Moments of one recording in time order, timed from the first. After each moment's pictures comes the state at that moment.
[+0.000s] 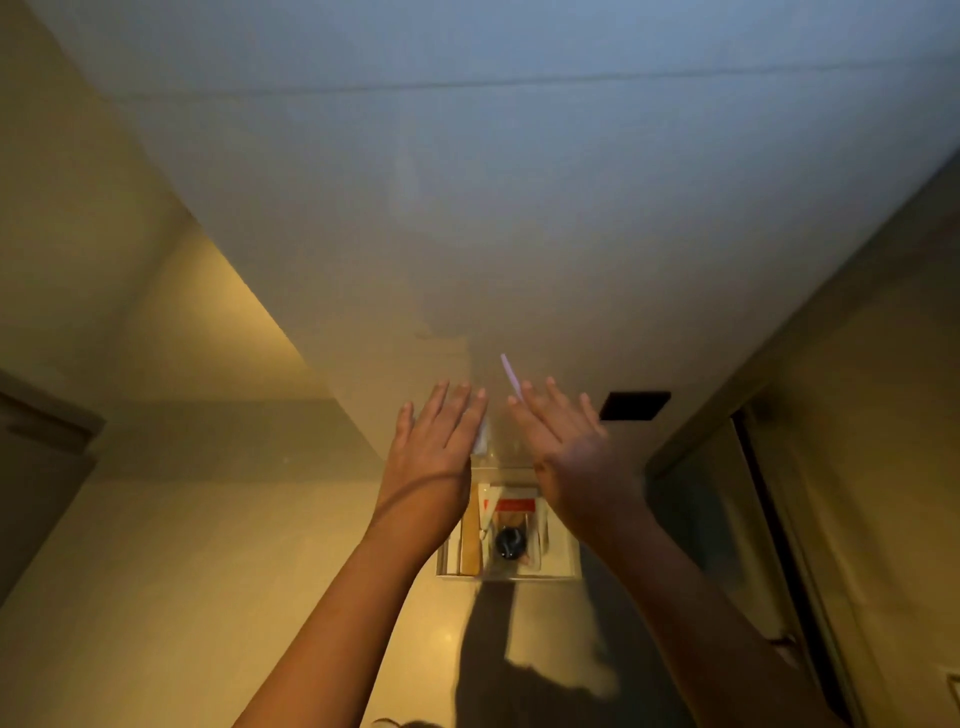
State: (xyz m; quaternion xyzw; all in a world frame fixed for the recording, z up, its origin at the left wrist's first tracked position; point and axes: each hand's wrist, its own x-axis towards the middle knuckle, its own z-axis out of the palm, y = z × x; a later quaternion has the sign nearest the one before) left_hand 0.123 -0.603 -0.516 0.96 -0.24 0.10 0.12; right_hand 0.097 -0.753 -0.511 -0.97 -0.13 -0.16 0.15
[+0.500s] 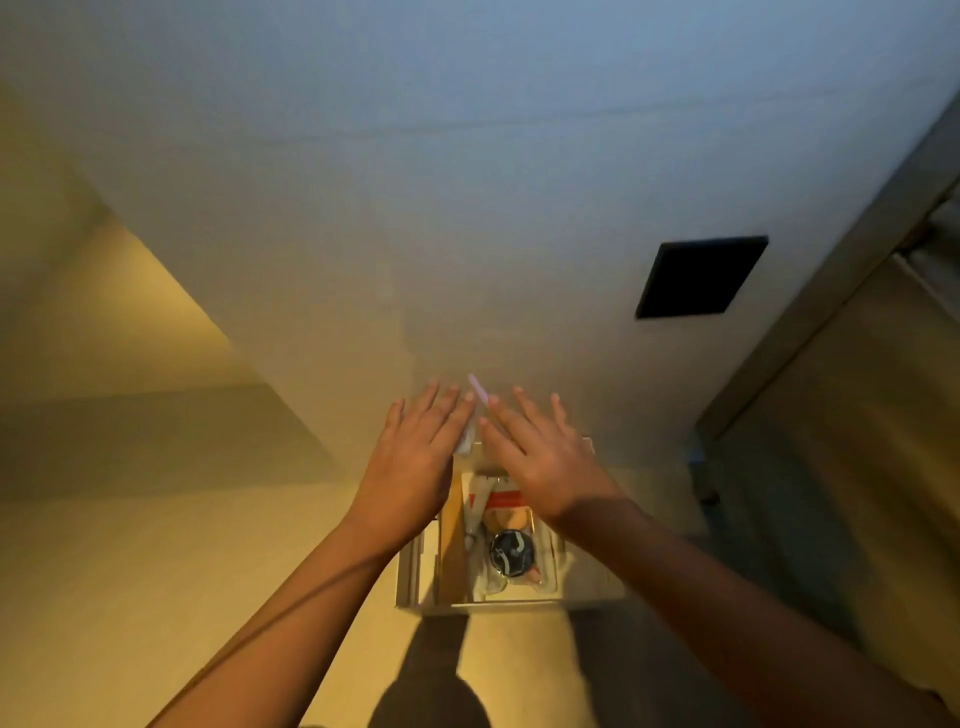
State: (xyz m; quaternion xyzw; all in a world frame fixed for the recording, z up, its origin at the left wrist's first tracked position) left_hand 0.160 -0.599 -0.815 0.94 -0.31 0.11 0.10; right_hand 0.120 -0.761 -0.815 -0.97 -0.20 -0.10 0.07
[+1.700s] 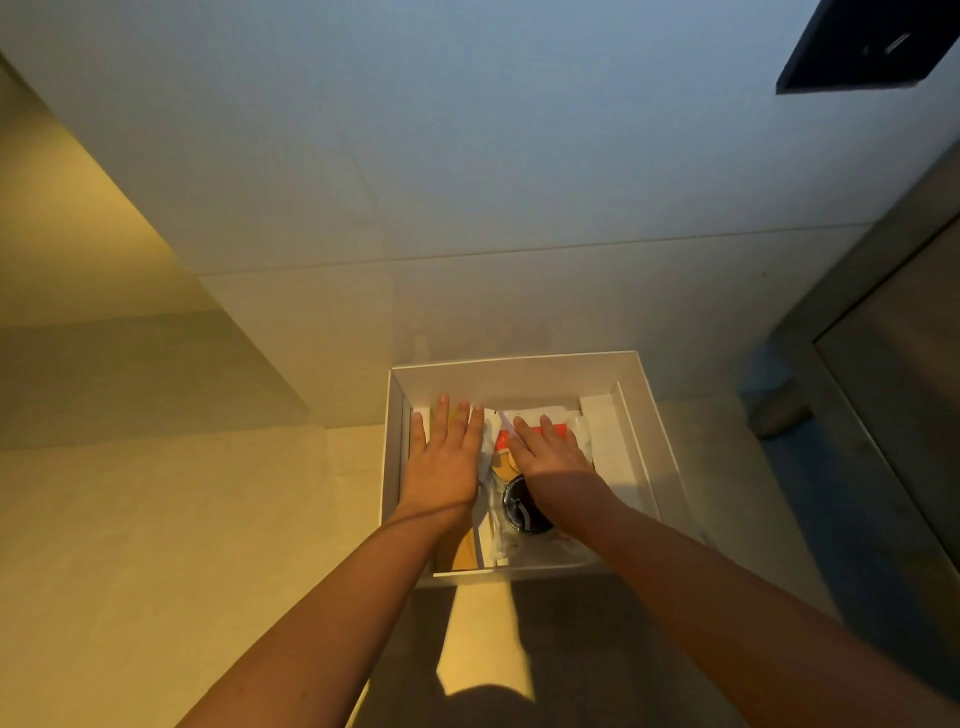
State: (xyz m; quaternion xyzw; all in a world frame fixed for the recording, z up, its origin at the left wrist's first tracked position) left_hand 0.183 -0.599 -1.068 0.97 -0.22 -0.10 -0.03; right_hand 0.140 -0.743 -1.073 -0.99 -0.12 0.11 0.02
